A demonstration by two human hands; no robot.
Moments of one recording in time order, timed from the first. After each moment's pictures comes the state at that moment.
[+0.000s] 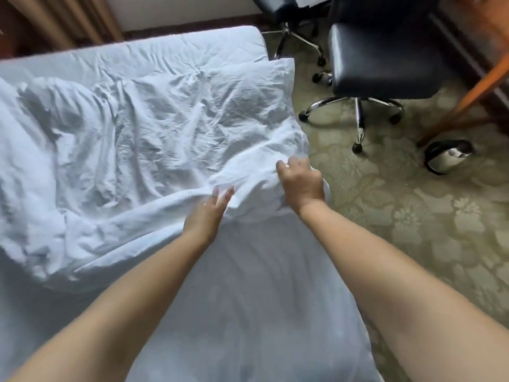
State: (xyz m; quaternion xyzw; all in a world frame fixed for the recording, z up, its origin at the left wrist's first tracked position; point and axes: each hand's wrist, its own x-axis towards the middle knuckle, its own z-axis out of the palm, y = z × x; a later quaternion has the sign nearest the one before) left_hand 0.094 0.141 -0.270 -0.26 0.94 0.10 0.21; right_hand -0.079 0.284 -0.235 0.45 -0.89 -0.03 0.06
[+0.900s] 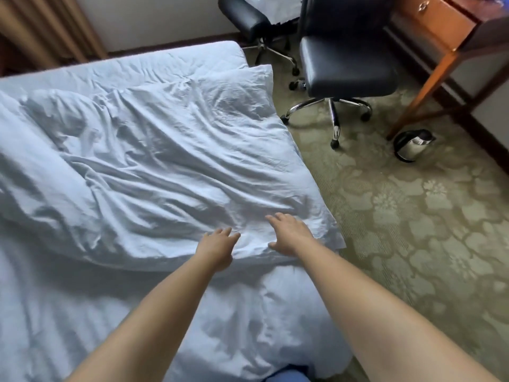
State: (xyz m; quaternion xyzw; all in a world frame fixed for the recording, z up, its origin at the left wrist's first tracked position) left_hand 0.184 0.228 -0.268 -0.14 0.94 0.06 0.31; right_hand 0.059 0.376 -0.259 0.39 -0.87 -0.03 -0.29
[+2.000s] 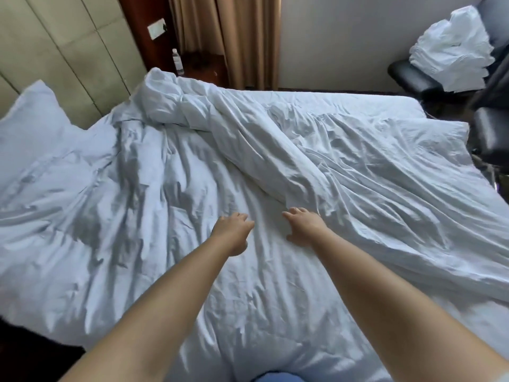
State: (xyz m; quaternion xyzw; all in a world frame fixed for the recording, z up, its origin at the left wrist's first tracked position) left_hand 0.648 -0.050 -0.166 -0.32 0.93 0.04 0.18; right_hand 0.469 0.035 -0.180 0.59 -0.78 -0.08 -0.17
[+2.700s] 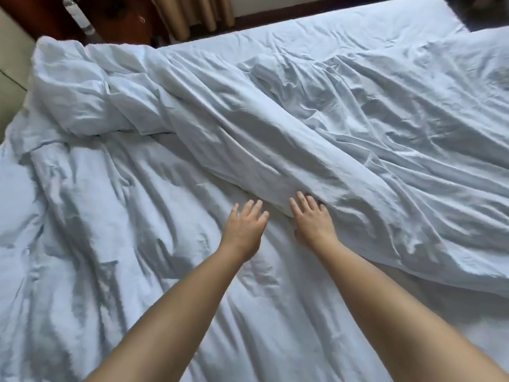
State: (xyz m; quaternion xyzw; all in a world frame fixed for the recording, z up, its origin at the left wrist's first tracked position) left_hand 0.544 -0.317 -0.281 -0.17 0.96 -0.02 0.21; right_hand 0.415 -0.200 -0.318 0.45 -0.87 -0.08 -0.18
